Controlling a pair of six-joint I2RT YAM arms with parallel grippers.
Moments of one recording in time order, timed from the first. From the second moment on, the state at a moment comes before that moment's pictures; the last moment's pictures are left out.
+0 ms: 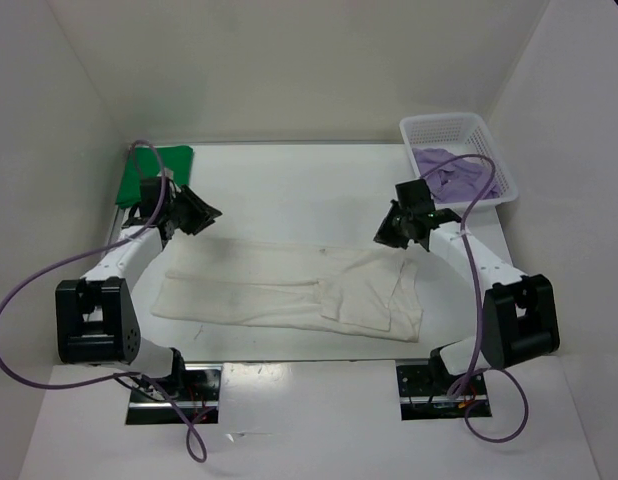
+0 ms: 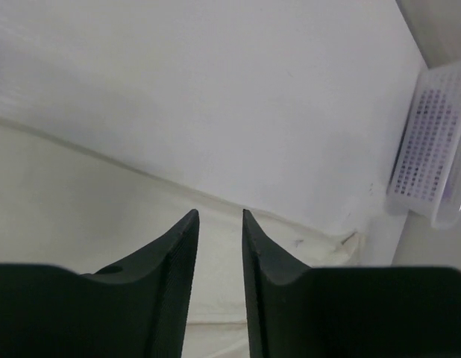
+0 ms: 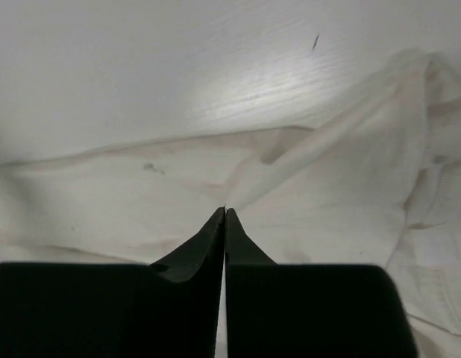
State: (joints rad) left arm 0.09 1.45 0.93 -0.18 0.32 -0.77; right arm 0.25 1.42 0.99 -0.48 -0.03 0.74
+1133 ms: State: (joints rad) left arm -0.11 1.46 0.96 -0.31 0.38 -0.61; right arm 0.36 2.69 2.72 -0.77 -0.10 0.64
